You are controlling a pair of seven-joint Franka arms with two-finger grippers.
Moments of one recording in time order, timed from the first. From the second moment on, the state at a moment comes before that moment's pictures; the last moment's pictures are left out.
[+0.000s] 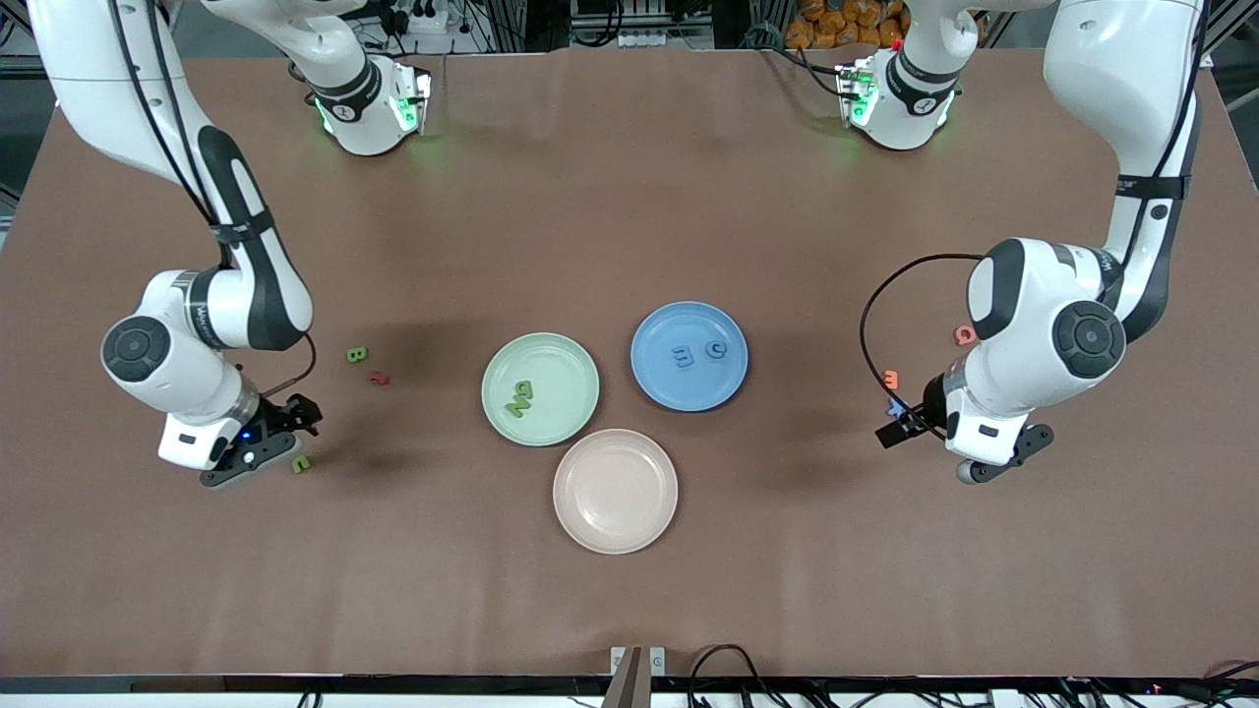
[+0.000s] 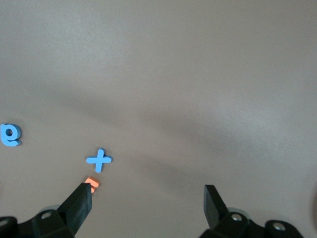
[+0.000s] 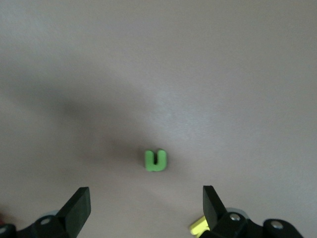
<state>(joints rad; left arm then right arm) -0.10 0.46 -0.10 -1.73 -0.06 2.21 -0.63 0.08 0.52 -0.11 -1.87 -0.02 2.51 -0.56</state>
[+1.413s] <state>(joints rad) 0.02 0.45 -0.07 -1.85 0.02 2.21 -0.19 -0.07 0.64 0.03 -1.88 -0.14 2.69 -0.69</state>
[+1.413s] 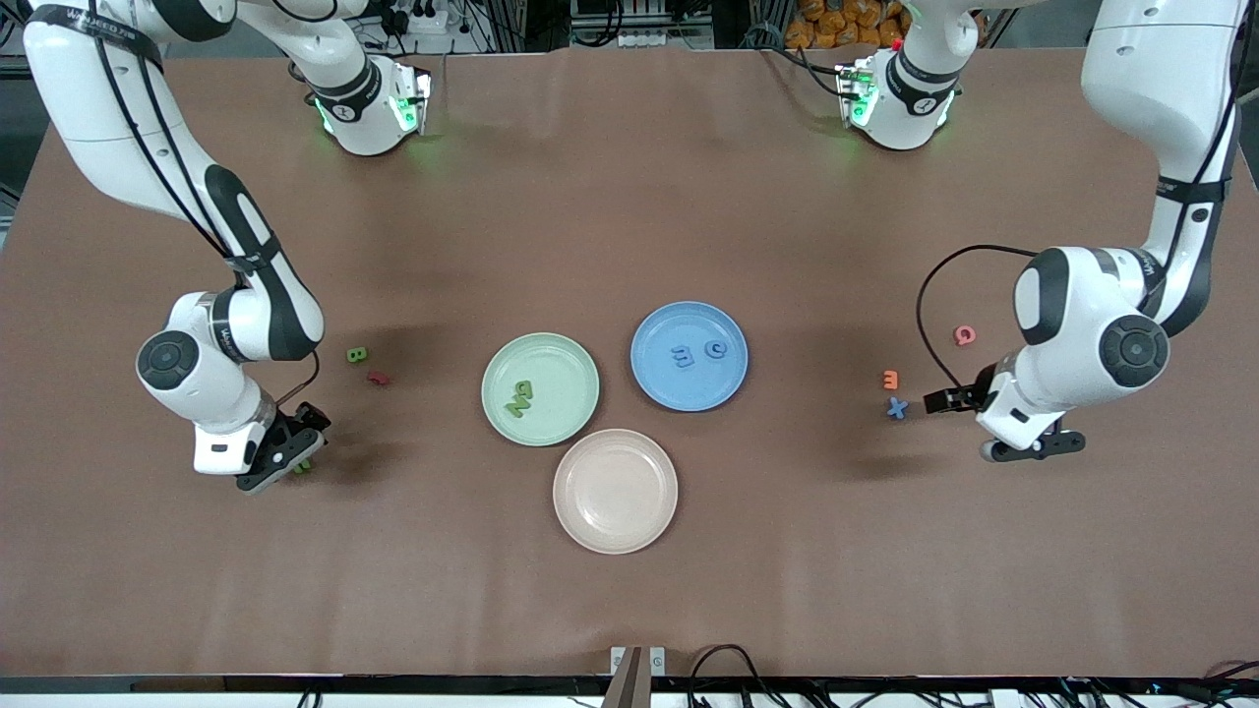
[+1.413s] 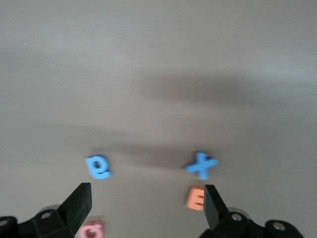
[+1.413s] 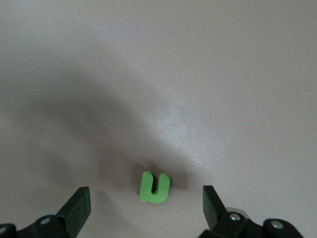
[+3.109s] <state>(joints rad) 0.05 0.46 0.06 -2.18 0.07 2.64 -0.19 -0.12 0.68 0.05 -1.86 -0.15 2.72 -0.69</state>
